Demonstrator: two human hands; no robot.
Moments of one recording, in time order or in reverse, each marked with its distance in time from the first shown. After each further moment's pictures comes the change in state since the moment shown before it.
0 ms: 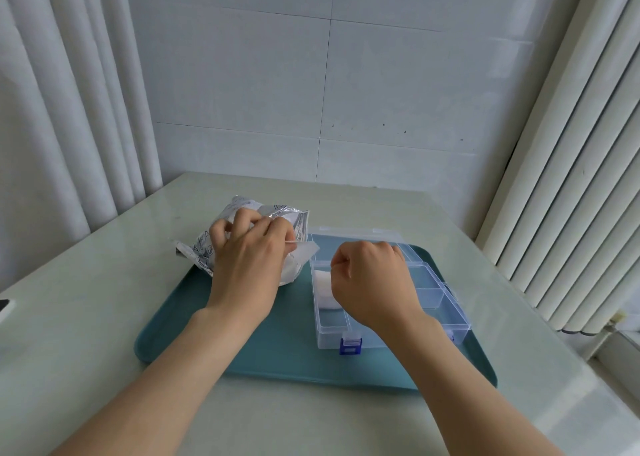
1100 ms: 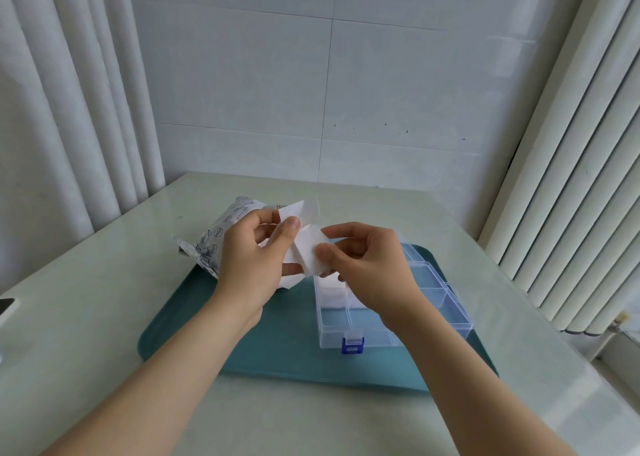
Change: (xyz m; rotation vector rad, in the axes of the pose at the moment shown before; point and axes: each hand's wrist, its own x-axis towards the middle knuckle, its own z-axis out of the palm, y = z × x) left_hand 0.006 0.017 -0.015 -1.263 -0.104 -0.772; right_hand -0.001 -0.010 -0.022 0.984 -0.122 0.181
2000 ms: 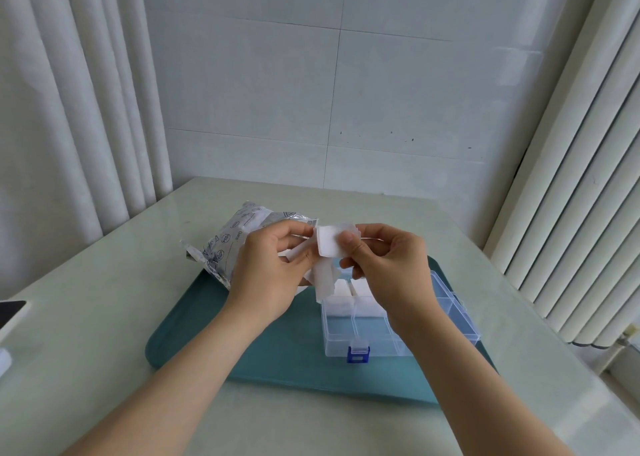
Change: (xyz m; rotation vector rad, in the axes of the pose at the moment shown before) left_hand -0.005 0.002 -0.001 0.196 -0.157 0.135; right_hand 0.006 0.002 -0.004 0.149 0.188 -0.066
